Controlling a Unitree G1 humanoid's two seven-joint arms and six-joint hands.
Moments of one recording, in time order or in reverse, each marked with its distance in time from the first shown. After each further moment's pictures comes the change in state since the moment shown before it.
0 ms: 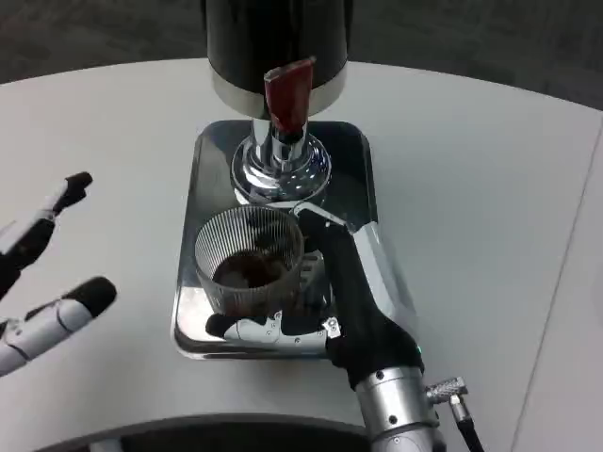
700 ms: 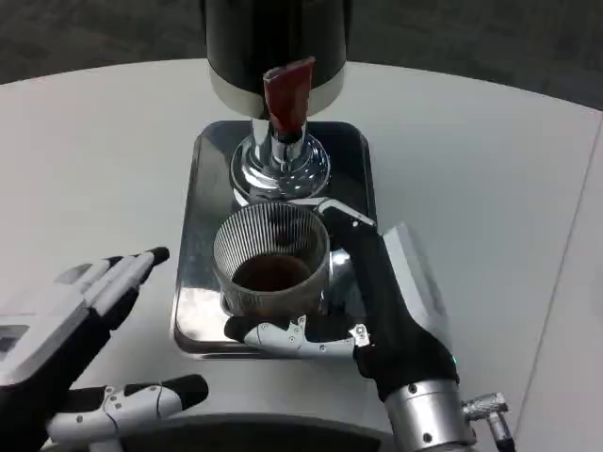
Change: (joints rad) left arm 0.095 -0.007 -0.173 -0.192 0.420 0.101 0.106; right arm 0.146 -0.029 0.006 -0.282 -0.035 0.085 0.074
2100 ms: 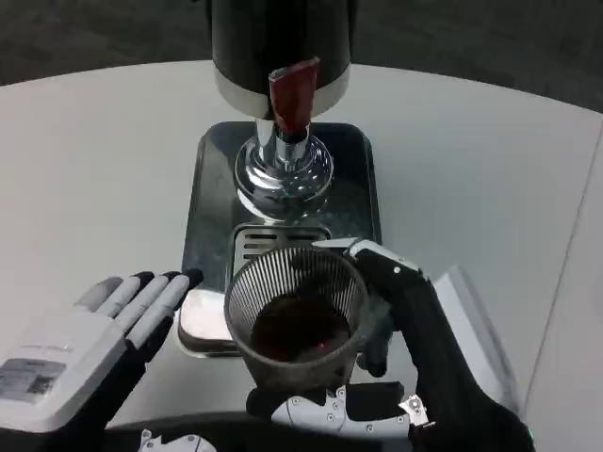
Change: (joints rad) left arm 0.119 -0.064 -0.060 -0.134 0.156 -0.004 0.123; right arm 0.343 -0.082 0.070 -0.446 -0.078 0.072 0.151
